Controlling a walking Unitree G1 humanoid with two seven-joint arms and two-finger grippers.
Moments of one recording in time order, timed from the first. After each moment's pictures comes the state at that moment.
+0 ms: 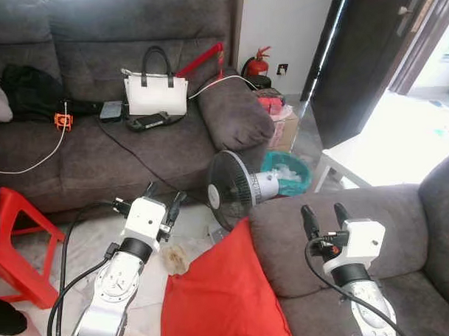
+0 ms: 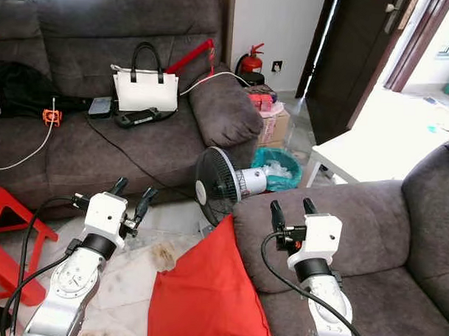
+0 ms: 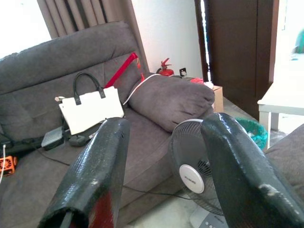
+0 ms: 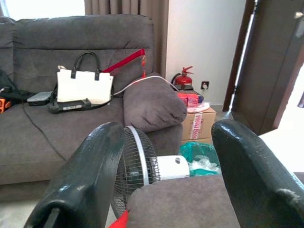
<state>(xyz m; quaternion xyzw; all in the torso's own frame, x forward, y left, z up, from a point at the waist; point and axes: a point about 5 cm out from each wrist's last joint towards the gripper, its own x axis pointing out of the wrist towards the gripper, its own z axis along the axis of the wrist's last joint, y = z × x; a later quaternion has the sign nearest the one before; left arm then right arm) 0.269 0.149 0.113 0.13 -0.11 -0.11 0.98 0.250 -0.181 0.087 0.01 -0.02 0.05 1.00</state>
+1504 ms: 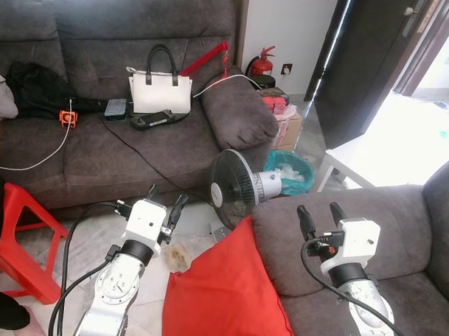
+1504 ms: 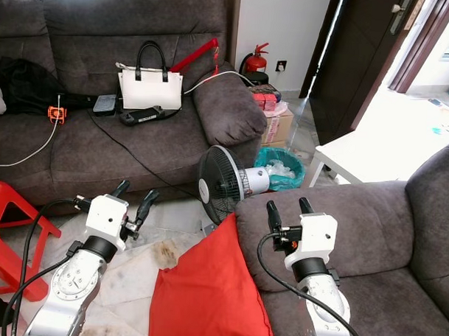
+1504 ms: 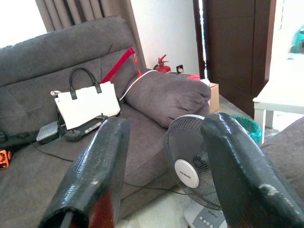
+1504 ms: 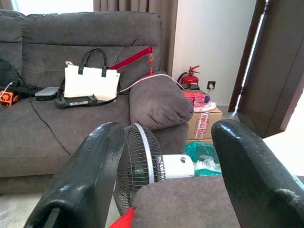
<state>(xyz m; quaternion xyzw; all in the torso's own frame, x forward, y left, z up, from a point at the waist) 0.267 0.147 0.110 0.12 -0.10 -0.12 0.98 0.251 -0.178 0.087 0.00 -0.02 0.06 1.00</state>
